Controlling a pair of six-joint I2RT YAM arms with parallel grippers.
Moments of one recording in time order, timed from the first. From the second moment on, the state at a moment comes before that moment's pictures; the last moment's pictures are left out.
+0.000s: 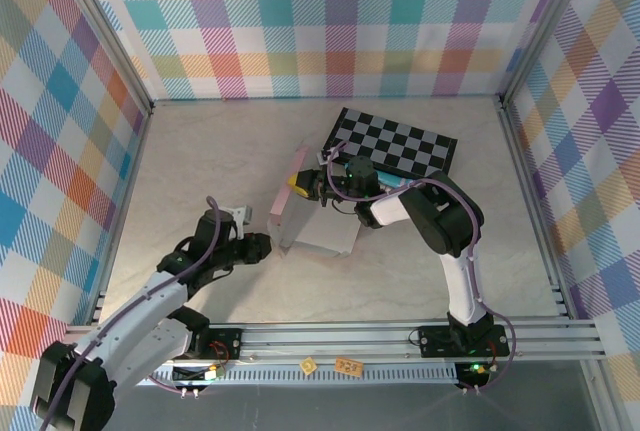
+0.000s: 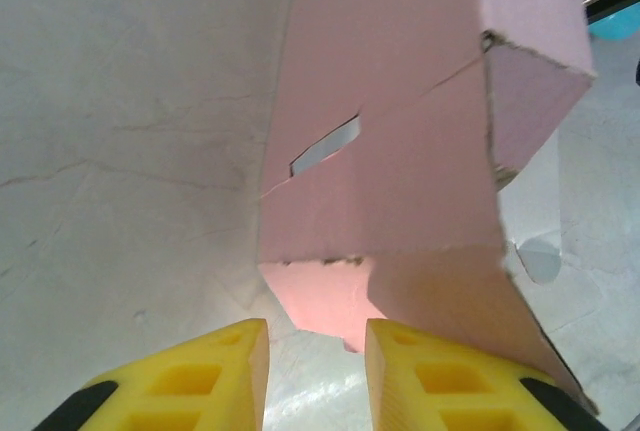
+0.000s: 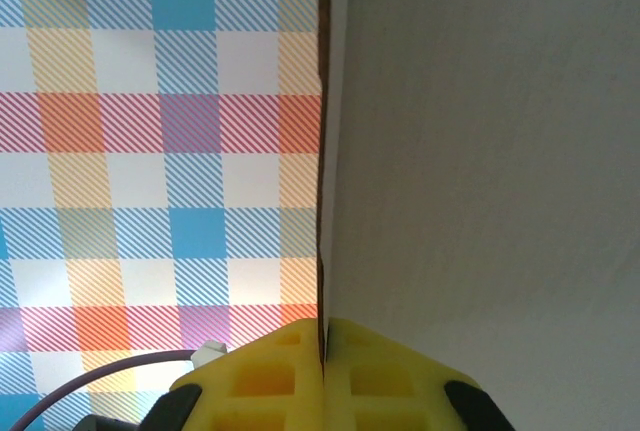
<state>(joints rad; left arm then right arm) -0.45 0.84 0.40 -0.31 0.23 -0.54 0.63 2.11 1.03 1.05 -0.76 1.48</state>
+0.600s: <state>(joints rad) -0.51 0.95 0.37 -0.06 0.16 -0.52 0.62 2.12 1.04 1.05 -0.74 1.51</state>
